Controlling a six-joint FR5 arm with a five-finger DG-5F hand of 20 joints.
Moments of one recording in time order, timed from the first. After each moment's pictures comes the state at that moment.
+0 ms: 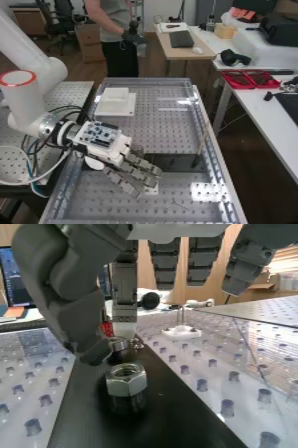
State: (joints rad) arm 1.39 -2.02 -2.06 -2.36 -1.46 -0.68
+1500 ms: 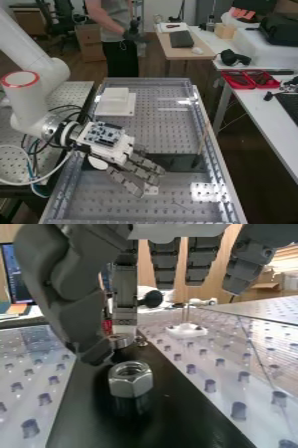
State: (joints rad) arm 1.39 -2.04 -2.04 -2.37 -1.48 -0.70
